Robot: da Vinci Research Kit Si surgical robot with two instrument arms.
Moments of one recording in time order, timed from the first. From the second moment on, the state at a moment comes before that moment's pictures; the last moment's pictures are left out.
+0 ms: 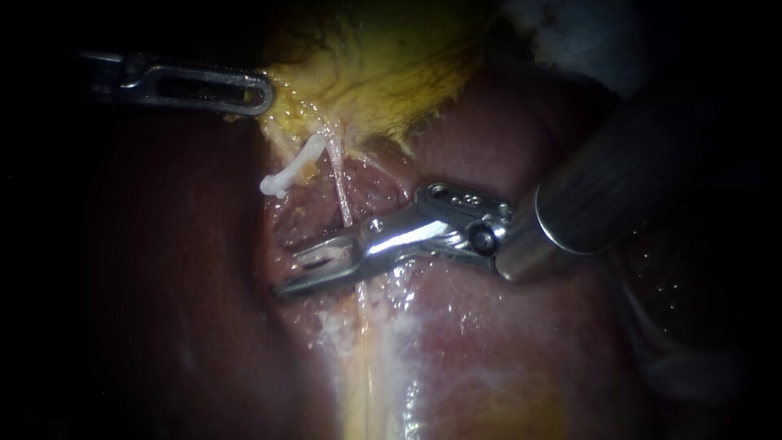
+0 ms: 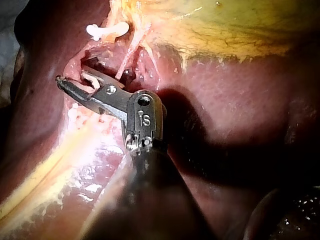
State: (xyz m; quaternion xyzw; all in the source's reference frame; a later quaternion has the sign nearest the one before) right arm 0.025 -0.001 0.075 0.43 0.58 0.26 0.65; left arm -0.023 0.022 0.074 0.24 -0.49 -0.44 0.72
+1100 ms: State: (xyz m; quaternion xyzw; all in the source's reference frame) right arm 0.020 0.002 0.073 0.33 0.55 0.22 0.74; left arm -0.022 0.022 0.074 0.24 -0.49 -0.44 0.72
